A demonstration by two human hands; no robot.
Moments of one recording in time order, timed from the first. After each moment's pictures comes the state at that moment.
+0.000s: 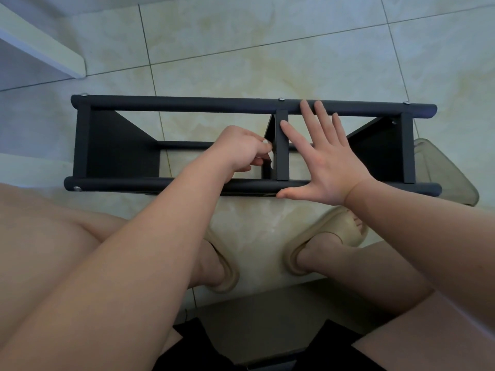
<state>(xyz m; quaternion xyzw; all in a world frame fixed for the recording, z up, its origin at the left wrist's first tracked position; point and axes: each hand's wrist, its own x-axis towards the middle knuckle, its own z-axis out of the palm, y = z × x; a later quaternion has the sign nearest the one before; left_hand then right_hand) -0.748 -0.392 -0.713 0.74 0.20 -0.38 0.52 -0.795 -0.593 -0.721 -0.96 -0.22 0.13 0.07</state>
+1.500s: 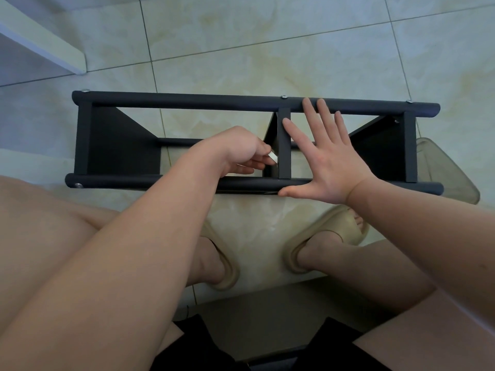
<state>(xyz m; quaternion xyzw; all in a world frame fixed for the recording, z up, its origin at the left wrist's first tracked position) -0.739 -0.384 -0.715 0.69 0.17 -0.49 0.50 -0.795 -0.592 -0.719 -0.96 -0.22 0.14 0.07</state>
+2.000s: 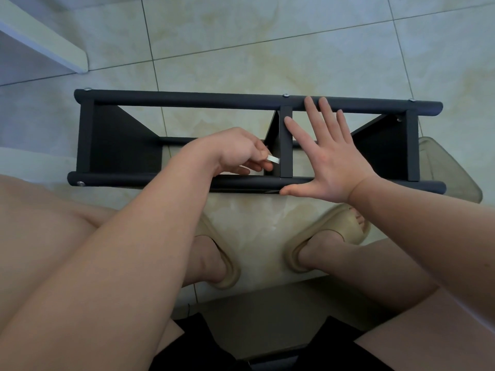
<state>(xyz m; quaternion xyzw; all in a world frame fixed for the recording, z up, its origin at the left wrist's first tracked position) -0.742 -0.372 -0.714 0.71 0.09 -0.51 0.48 -0.795 -0.592 -0.720 -0.96 -0.22 0.13 0.07</state>
